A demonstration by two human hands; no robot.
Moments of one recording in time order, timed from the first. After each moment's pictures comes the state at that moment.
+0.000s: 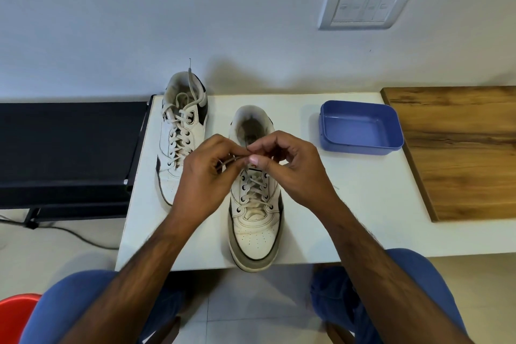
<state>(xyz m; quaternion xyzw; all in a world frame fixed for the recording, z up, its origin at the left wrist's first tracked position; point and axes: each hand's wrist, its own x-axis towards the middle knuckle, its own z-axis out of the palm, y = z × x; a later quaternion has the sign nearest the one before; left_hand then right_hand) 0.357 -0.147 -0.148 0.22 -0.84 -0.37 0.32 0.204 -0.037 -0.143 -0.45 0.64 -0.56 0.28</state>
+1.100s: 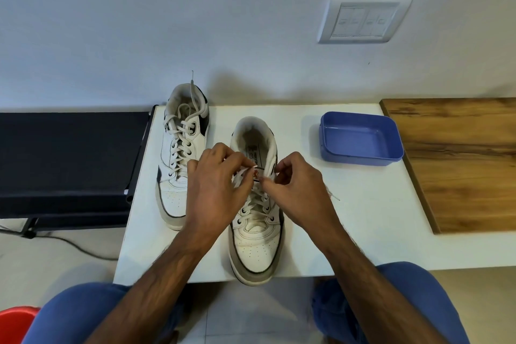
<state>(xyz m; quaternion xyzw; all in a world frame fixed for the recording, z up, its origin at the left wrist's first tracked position) 0.341 -0.138 -0.162 0.34 -0.89 -0.17 0.26 0.216 -0.032 -0.148 -0.31 0.84 -0.38 0.23</state>
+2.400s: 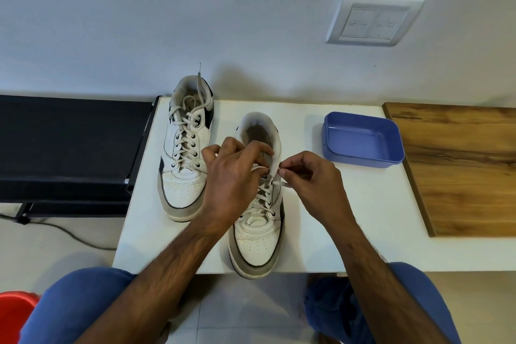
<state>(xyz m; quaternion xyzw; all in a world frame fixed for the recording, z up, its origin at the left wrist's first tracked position) 0.323 -0.134 -0.168 0.29 -0.89 -0.14 0.33 0.195 -0.019 -0.153 -0.32 0.79 -0.46 0.25</state>
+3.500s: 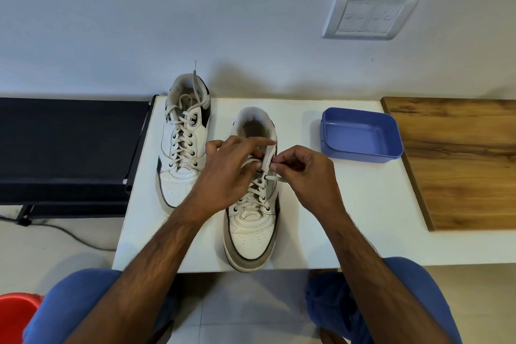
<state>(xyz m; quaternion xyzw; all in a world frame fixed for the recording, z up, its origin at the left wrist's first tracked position) 0.332 -0.156 -0.169 0.21 -0.91 -0.30 0.21 0.194 -0.029 -0.159 -0.33 0.77 -0.49 0.24</state>
